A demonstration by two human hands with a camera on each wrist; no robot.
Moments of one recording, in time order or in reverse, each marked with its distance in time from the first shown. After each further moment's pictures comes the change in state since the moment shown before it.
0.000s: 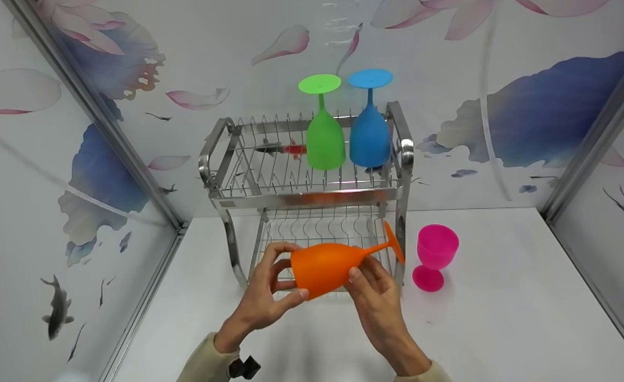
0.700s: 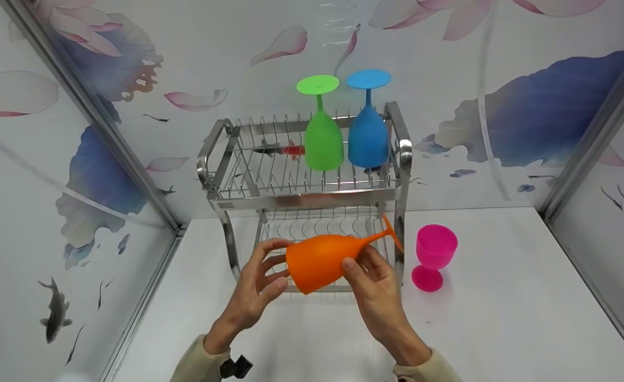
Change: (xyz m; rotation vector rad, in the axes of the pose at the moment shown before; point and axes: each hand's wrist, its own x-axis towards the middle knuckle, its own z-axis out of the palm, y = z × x) left_hand -0.002 -0.005 -0.018 -0.026 0.003 0.088; right_hand 0.010 -0.020 0.011 -0.026 -0.040 -0.074
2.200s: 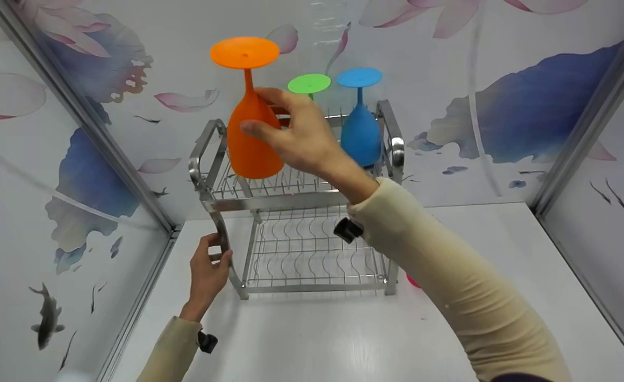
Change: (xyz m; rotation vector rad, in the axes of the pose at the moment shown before) left_hand 0.001 -0.113 -0.095 0.544 0.517 -0.191; right_hand 0.159 -0.165 0.135 -0.757 -0.290 -0.295
